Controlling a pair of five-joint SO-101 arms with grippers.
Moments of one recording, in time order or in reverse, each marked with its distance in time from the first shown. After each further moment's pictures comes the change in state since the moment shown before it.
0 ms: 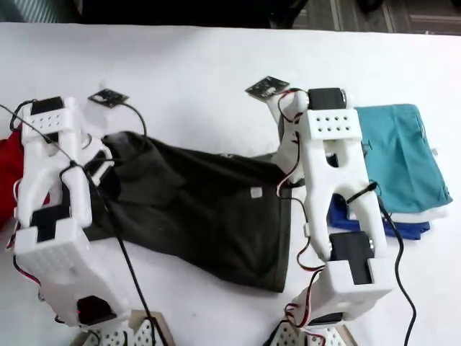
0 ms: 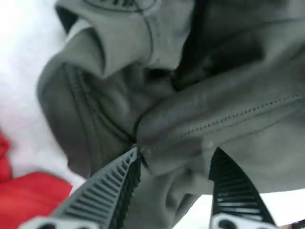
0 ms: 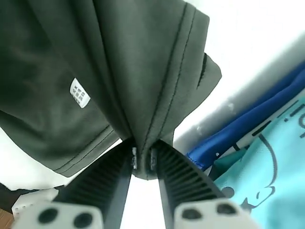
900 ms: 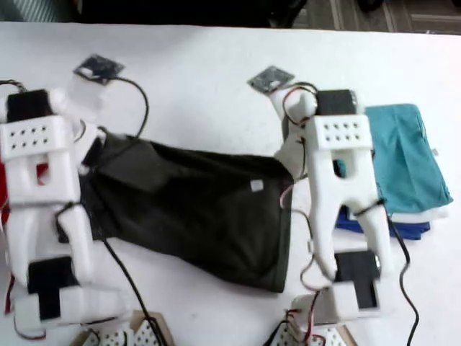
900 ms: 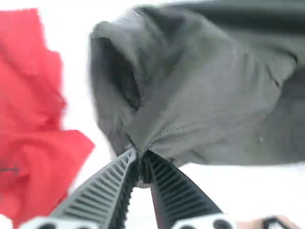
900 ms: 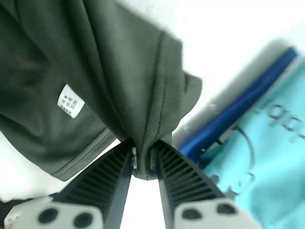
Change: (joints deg) left arm 4.3 -29.6 -0.6 10.3 8.4; right arm 0.0 -9.9 0.1 0.2 0.0
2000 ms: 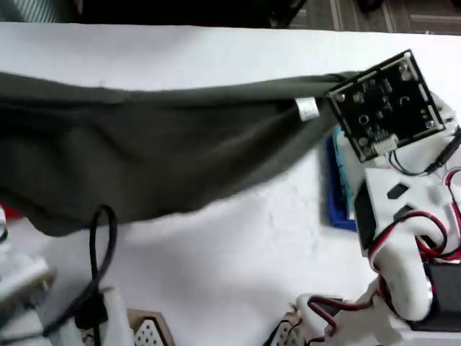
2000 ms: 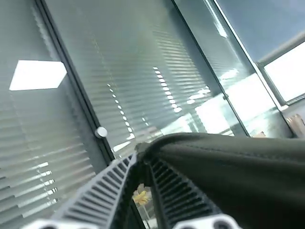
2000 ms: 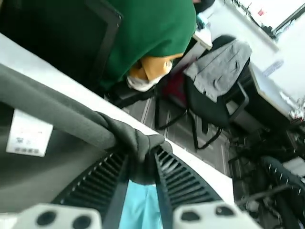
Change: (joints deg) left arm -14.4 -57.3 -0.1 -49.2 1.8; right arm 7.4 -26.0 -39.2 0.3 0.2
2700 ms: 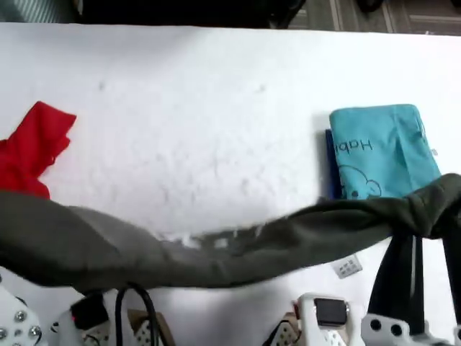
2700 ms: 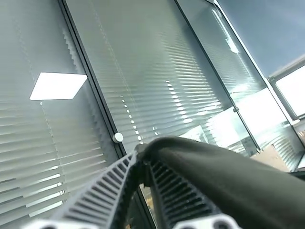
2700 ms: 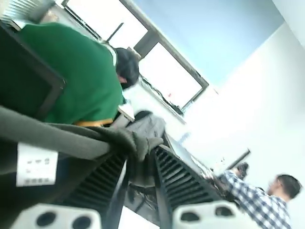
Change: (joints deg) left arm -0.4 -12.0 -0.5 9.8 0.0; right arm 2.0 -26.5 2.8 0.1 7.1
